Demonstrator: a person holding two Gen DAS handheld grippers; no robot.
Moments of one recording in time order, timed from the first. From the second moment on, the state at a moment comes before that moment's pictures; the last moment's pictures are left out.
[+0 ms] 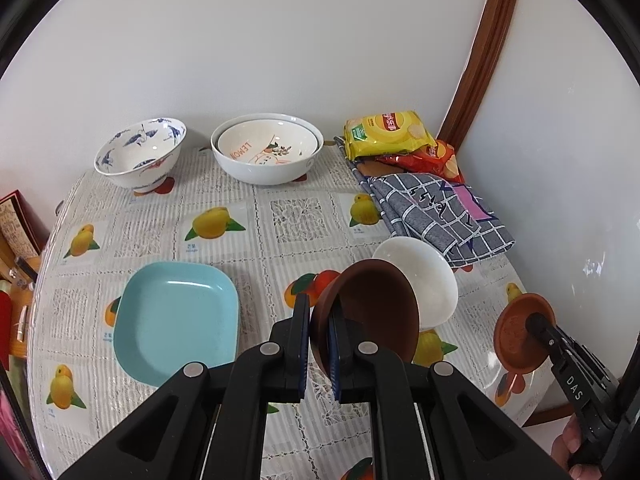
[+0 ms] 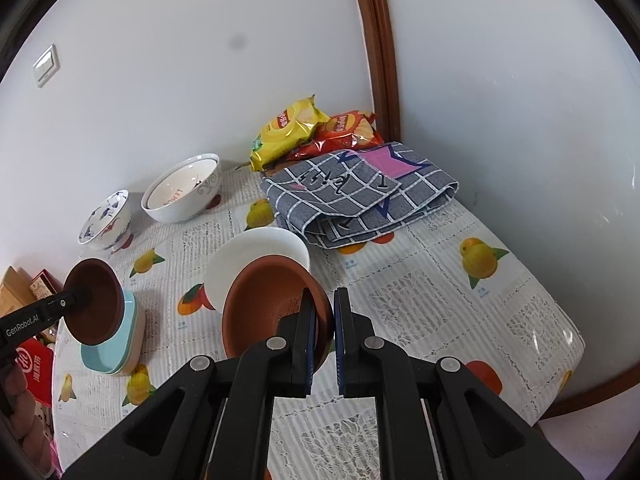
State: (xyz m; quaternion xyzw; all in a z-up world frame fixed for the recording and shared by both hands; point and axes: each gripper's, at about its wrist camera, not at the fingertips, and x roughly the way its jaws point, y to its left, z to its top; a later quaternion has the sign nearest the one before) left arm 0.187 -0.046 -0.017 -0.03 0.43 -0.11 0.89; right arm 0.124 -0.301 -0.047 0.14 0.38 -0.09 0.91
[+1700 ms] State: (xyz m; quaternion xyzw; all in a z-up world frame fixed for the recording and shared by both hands) left arm 0.228 -0.055 -0.043 -0.02 0.45 -0.11 0.88; right arm 0.203 -0.271 -0.087 0.11 0.42 -0.06 0.90
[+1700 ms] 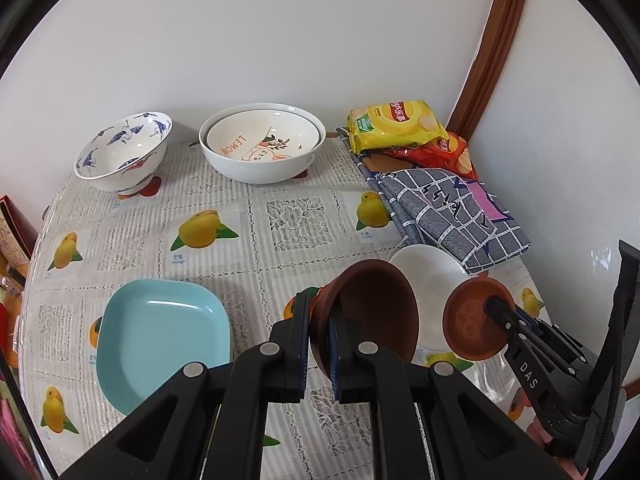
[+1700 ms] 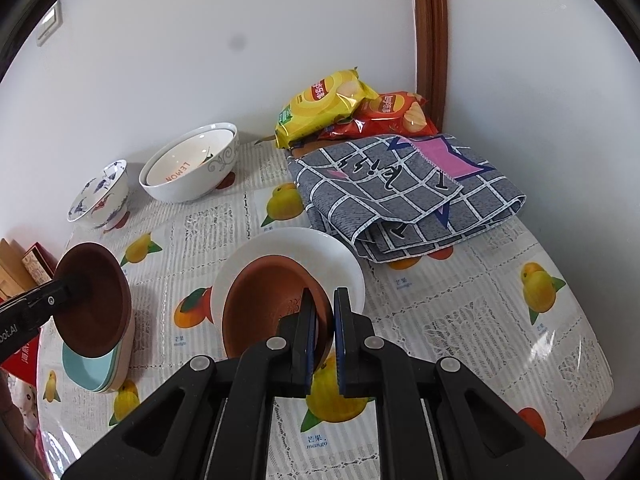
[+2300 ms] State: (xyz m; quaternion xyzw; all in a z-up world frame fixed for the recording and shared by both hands) left arm 0.247 -0.060 -0.067 -0.02 0.47 -0.10 0.87; right arm 0.230 -0.269 -0.115 0.10 0.44 -0.06 0.89
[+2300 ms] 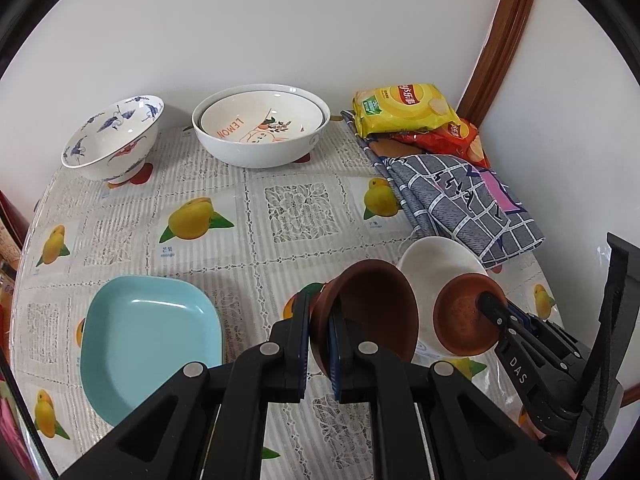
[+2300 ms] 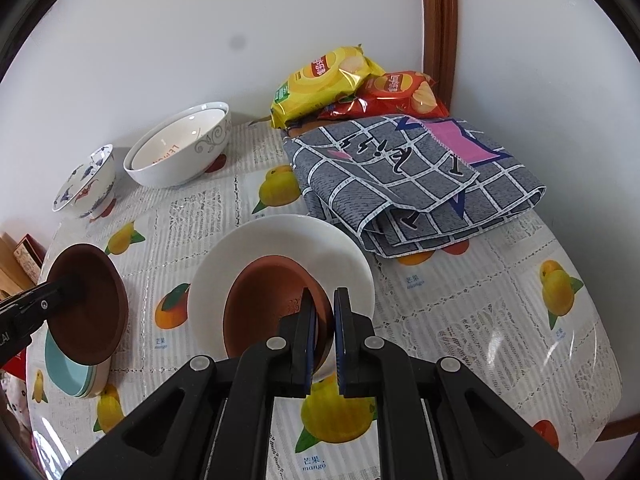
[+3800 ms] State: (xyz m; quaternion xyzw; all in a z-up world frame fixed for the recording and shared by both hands) left arm 0.270 -0.039 -0.088 -0.04 0.49 -0.09 0.87; right arm 0.270 -0.243 -0.152 0.02 0.49 -0.07 0.87
